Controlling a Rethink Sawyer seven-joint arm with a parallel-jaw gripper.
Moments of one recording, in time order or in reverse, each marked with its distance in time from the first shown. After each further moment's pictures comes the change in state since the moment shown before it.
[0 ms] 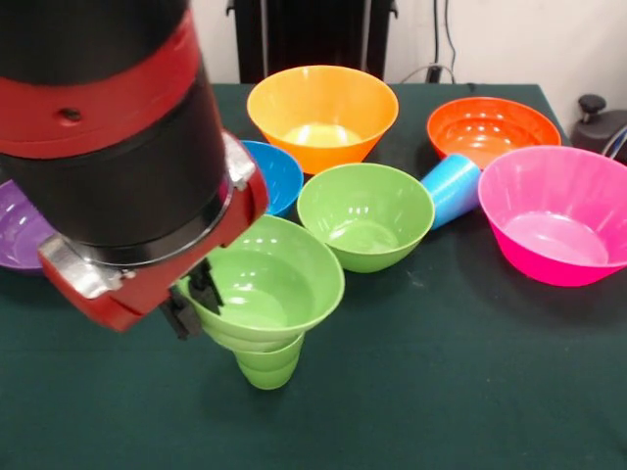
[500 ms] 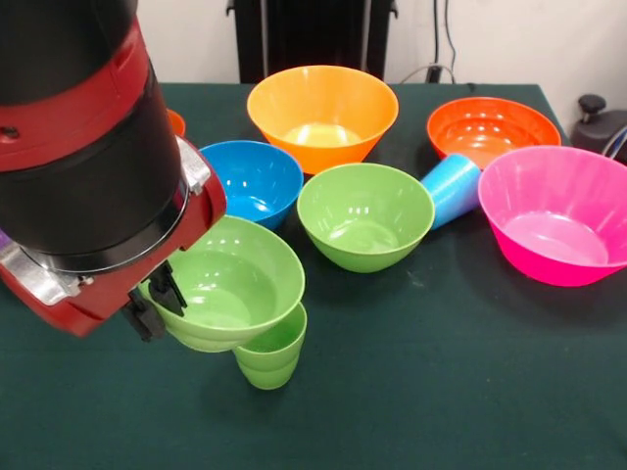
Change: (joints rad) arm -0.013 0.007 0.026 -0.002 -0.067 0.000 -0.086
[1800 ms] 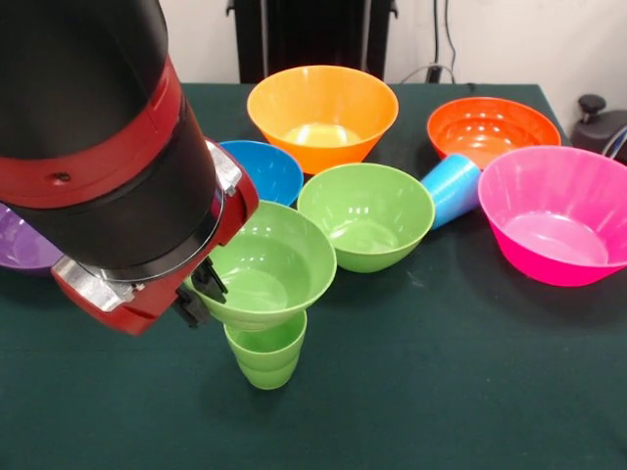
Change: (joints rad) arm 0.000 0.038 0.045 0.000 -0.019 0.079 -0.024
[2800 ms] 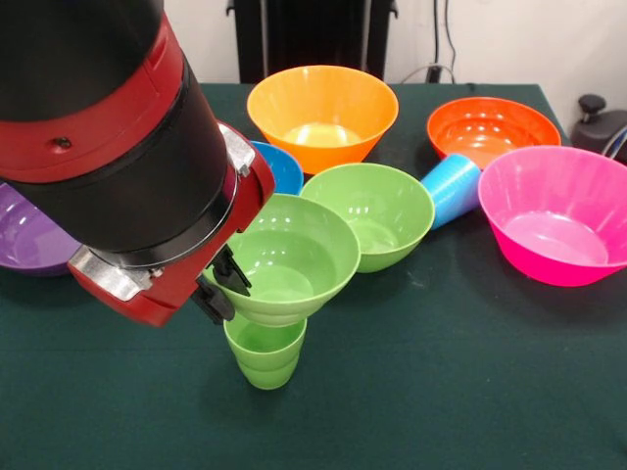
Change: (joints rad) arm -0.002 0.002 -0.001 0.000 0.089 0.001 0.000
